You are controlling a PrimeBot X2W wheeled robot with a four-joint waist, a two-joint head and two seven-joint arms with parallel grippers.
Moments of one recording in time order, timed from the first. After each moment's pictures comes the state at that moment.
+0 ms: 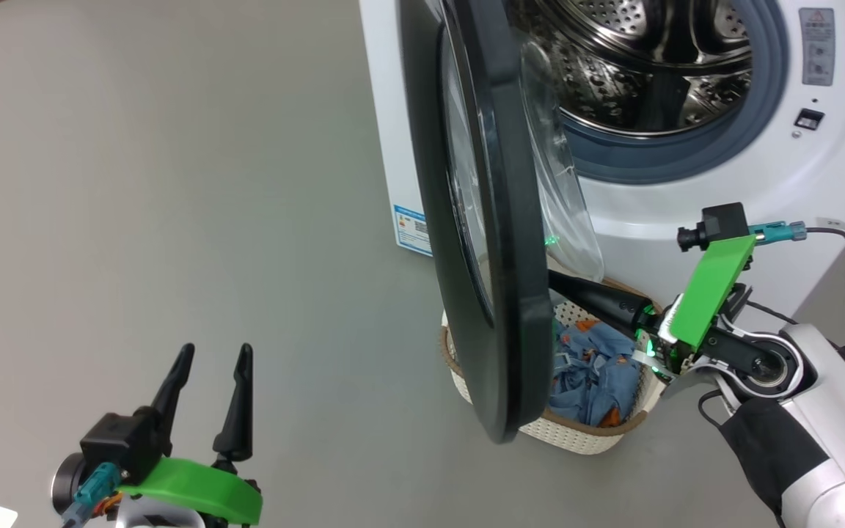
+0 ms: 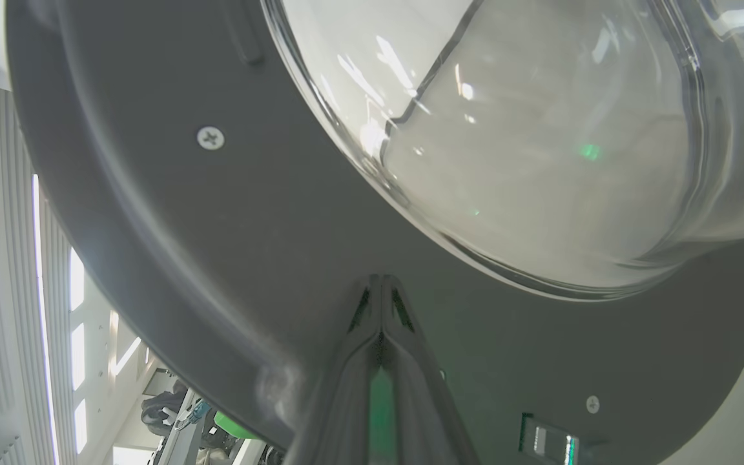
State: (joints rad) left arm -0.15 0.09 -0.15 0.22 -0.30 -0.13 -0.26; right arm -0.59 -0.31 0.37 0.44 1.65 0.13 0.65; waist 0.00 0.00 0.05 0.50
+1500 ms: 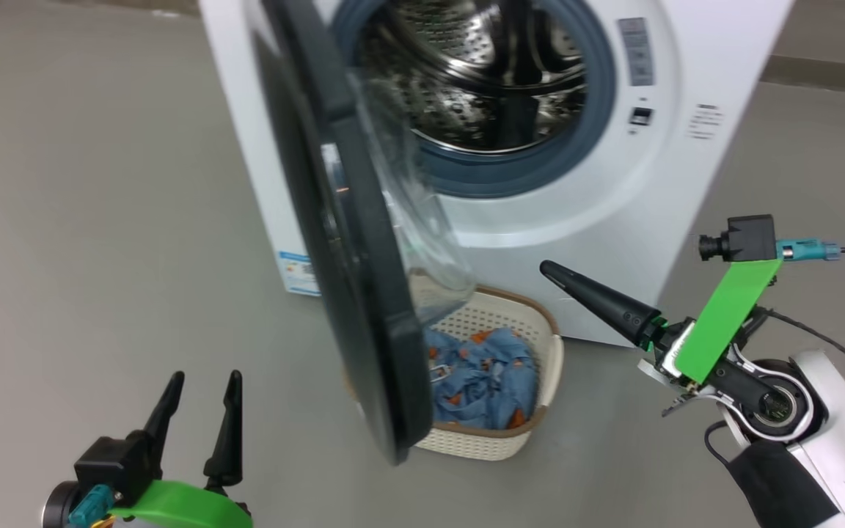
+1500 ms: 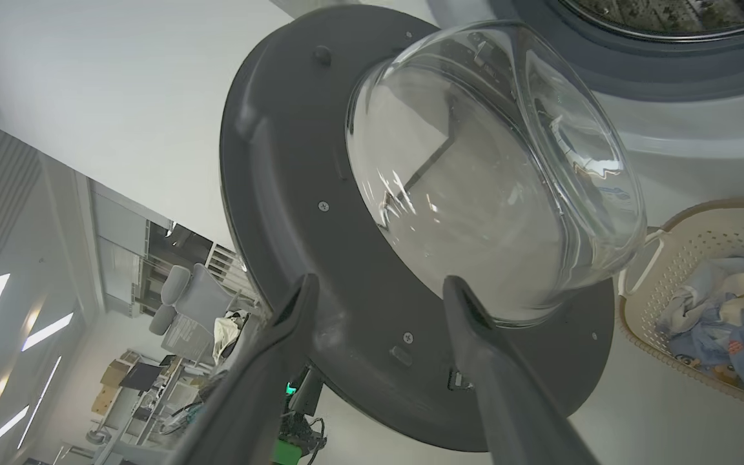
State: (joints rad) left arm -0.10 0.10 -0.14 0.23 -0.30 -0.12 -0.26; right arm -0.45 -0.31 0.31 0.19 1.49 0.13 0.52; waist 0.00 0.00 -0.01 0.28
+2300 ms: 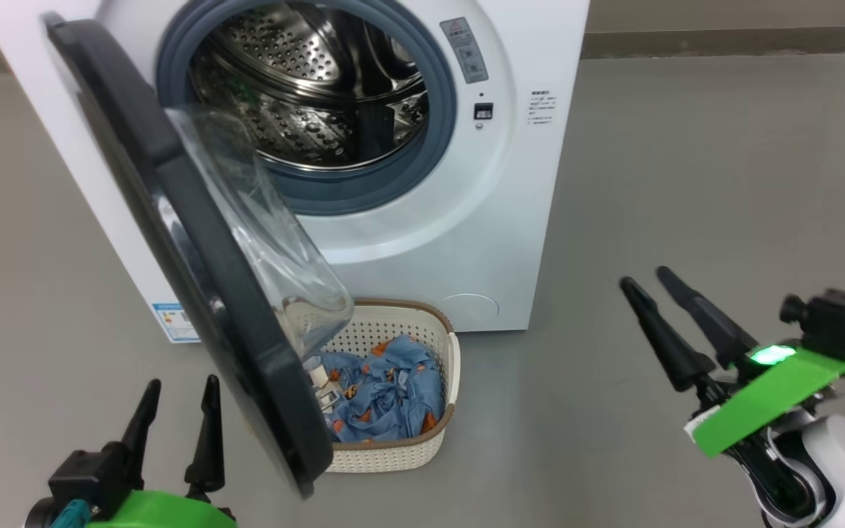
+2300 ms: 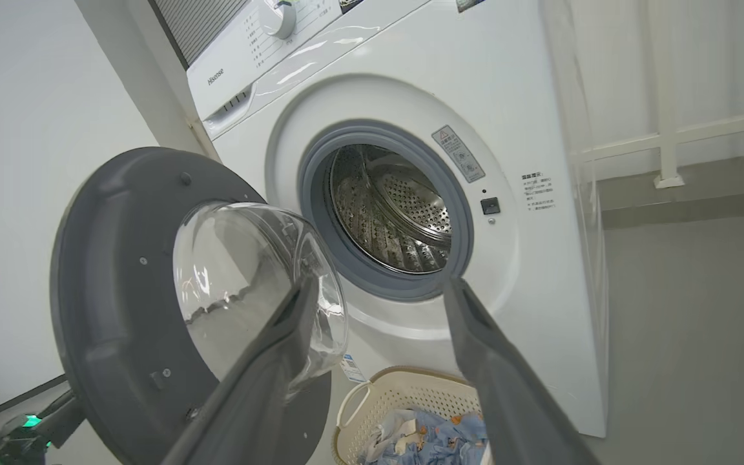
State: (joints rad) left arm -0.06 0.08 -0.08 0.19 -0.30 -0.11 -0.26; right arm -0.31 -0.47 0.43 0.09 1.00 0.13 -0.10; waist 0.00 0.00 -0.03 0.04
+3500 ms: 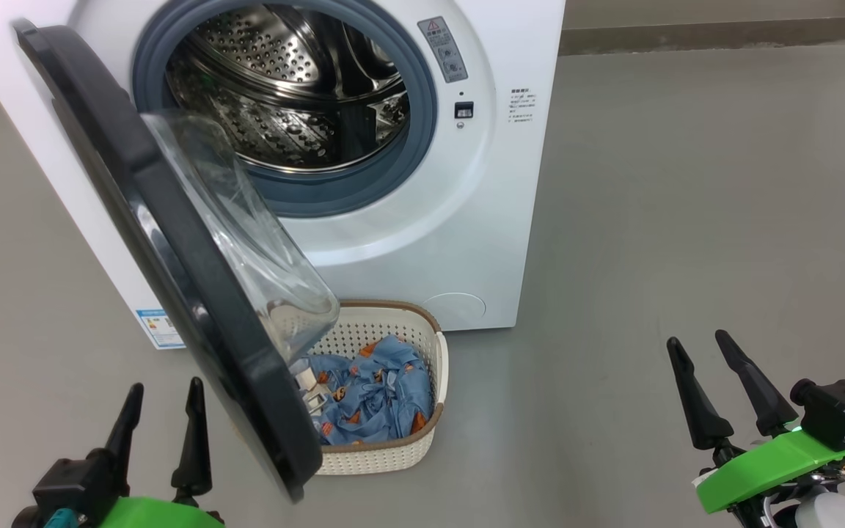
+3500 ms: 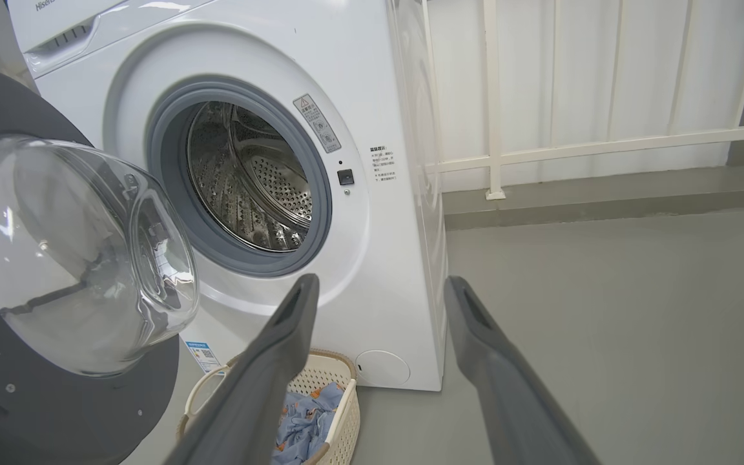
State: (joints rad) left arm -0.04 0.07 -0.03 0.16 -0.27 -0.11 -0.26; right arm -0.12 -0.26 0.12 0.24 0.48 0.13 -0.25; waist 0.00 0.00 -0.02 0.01
